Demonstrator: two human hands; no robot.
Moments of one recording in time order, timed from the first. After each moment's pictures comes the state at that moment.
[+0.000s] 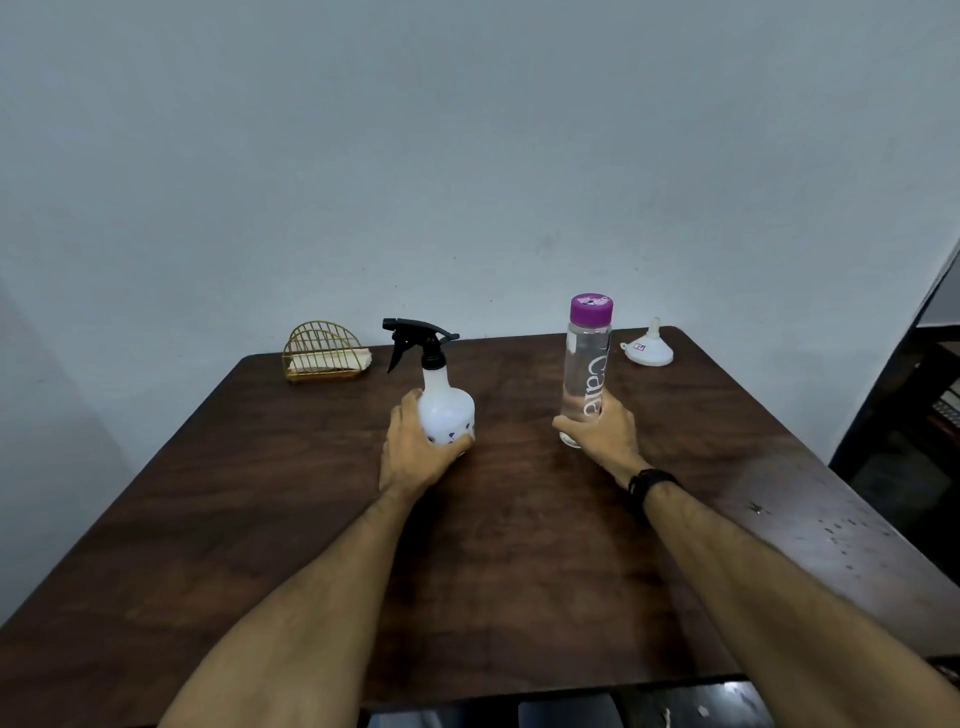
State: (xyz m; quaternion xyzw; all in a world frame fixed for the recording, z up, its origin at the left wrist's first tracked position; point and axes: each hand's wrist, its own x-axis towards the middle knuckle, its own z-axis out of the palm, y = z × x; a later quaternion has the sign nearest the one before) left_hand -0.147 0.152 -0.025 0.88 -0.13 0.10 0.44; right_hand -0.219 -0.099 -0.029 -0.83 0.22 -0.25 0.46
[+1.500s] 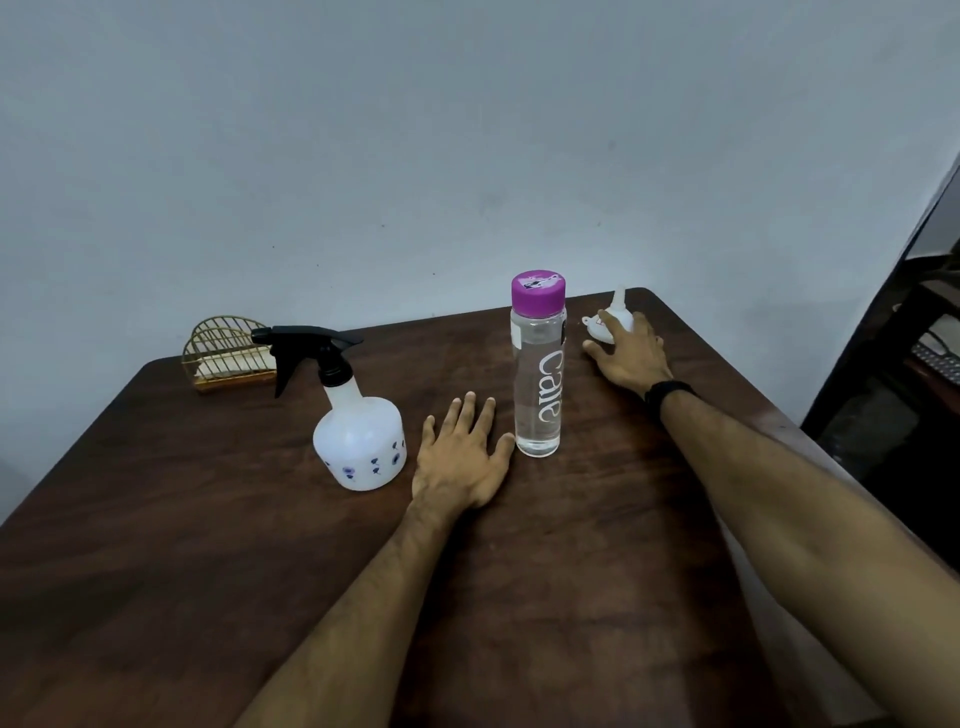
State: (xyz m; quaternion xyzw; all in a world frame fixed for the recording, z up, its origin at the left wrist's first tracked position) left_hand -0.143 0.032 -0.053 0.95 -0.30 -0.04 0.09; right_hand -0.129 -0.276 -0.054 -0.93 0.26 -0.17 0.21
